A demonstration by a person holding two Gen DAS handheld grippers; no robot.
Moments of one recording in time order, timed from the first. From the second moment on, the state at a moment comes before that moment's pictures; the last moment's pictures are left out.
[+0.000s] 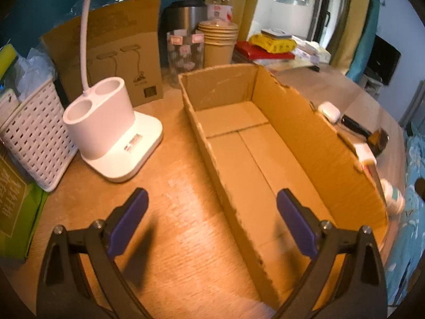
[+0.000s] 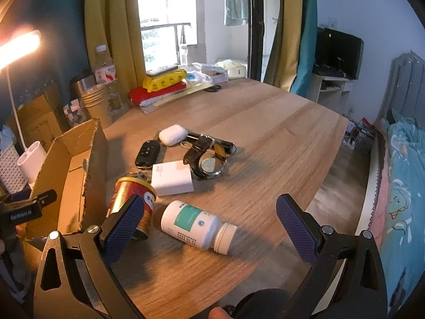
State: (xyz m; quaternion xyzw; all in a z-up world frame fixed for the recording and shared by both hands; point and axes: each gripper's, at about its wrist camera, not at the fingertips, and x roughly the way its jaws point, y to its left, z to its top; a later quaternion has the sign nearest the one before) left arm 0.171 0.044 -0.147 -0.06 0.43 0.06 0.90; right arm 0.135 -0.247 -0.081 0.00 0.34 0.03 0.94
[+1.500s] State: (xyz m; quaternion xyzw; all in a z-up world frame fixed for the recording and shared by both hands) left arm 0.135 0.057 -0.154 0.00 0.38 -0.08 0.92; right arm 0.121 -0.196 -0.093 -0.02 0.37 0.09 0.92
